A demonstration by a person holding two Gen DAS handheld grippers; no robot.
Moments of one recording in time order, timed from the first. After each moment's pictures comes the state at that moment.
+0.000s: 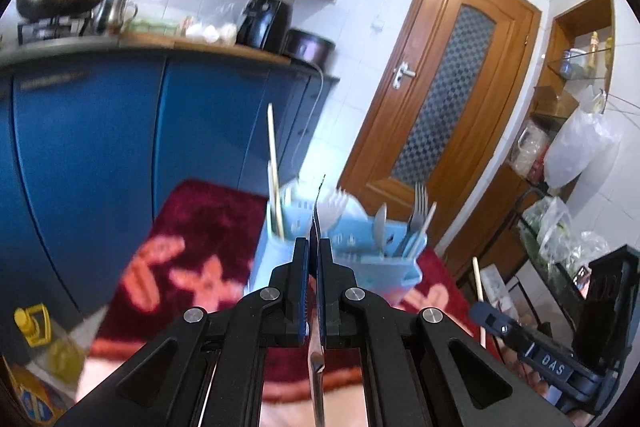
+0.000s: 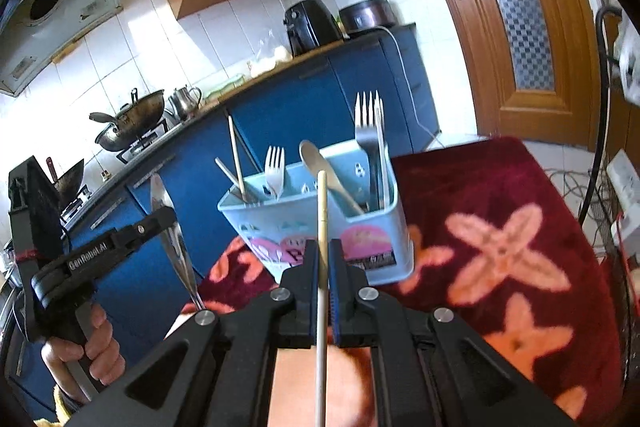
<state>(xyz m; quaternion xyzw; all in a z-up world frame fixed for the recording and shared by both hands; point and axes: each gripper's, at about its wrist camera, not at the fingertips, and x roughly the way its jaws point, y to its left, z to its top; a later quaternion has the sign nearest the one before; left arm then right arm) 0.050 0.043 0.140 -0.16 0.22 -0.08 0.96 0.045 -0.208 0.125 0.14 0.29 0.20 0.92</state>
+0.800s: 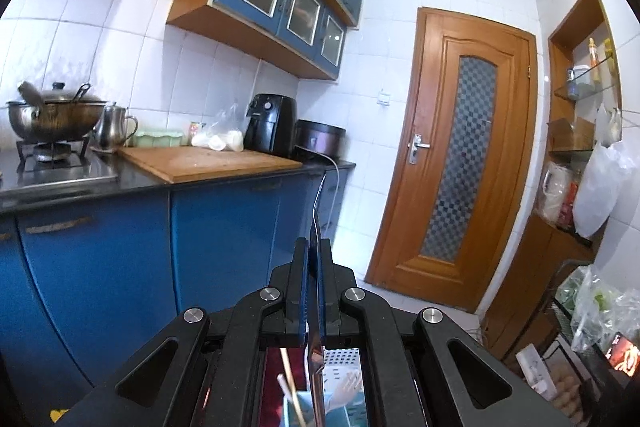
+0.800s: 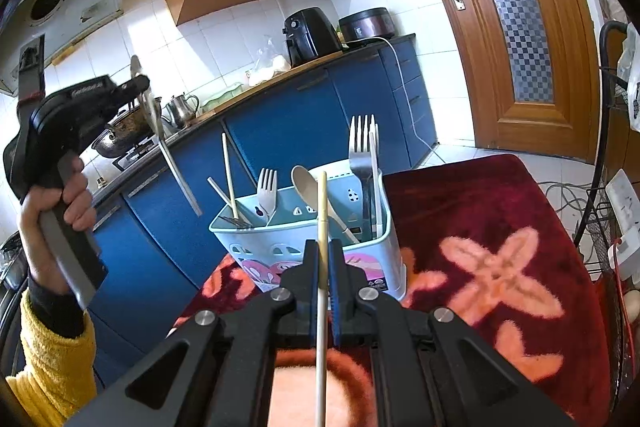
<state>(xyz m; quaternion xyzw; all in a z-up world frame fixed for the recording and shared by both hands) 0.115 0.042 0.246 -0.09 0.09 -0.02 0.99 0.060 -0.215 0.126 0.14 0.28 0.20 0.93</state>
